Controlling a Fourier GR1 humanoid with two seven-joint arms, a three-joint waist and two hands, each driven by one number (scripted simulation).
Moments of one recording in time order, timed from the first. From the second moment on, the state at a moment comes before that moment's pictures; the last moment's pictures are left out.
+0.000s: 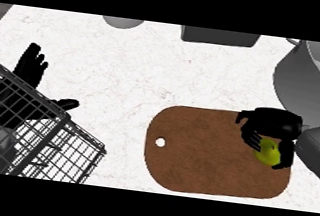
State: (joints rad) left arm -0.14 0.41 -0.10 -1.57 0.26 0.34 0.14; right arm -0.74 -0.71 1.01 -0.84 0.35 0.21 -0.84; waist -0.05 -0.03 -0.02
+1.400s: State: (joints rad) left arm -0.10 0.42 -0.05 -1.61 0.27 0.32 0.15; right arm 0.01 -1.38 0.28 -1.44 -0.56 -0.14 -0.81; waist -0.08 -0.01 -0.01
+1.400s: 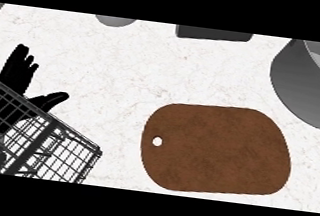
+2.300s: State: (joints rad) left arm -0.21 0.35 -0.09 -1.57 0.20 0.28 0.17; right arm -0.24 -1.22 0.17 -1.04 -0.48 -0.02 -0.69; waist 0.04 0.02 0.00
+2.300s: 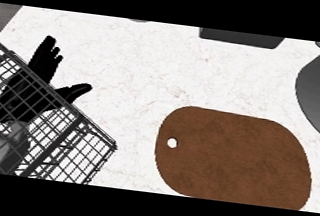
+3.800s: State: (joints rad) left arm -0.27 0.32 -0.08 -1.51 0.19 0.25 0.15; right arm -0.71 -0.94 0.21 -0.32 -0.17 0.28 -0.81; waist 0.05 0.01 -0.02
